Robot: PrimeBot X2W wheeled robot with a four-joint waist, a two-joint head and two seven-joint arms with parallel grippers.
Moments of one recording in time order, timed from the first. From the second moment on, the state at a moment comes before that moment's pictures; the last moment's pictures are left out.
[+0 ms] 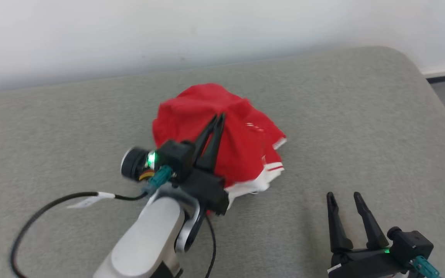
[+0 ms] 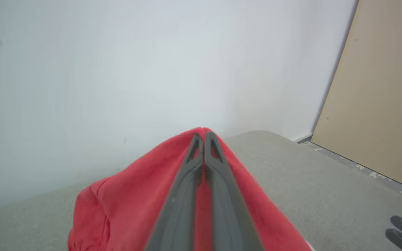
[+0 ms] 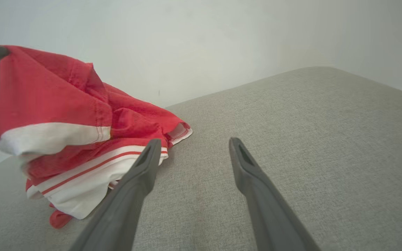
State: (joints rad) left arm -0.64 0.06 -0.59 0.50 -0.43 0.01 -0.24; right arm -0.06 -0.05 0.09 0.21 0.31 0.13 -0.26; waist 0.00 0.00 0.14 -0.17
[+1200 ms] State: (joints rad) left arm -0.85 0.58 -0.12 0.34 -0.54 0.09 -0.17; right arm -0.10 -0.05 0.05 0.15 0.22 0.13 -0.26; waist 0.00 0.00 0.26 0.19
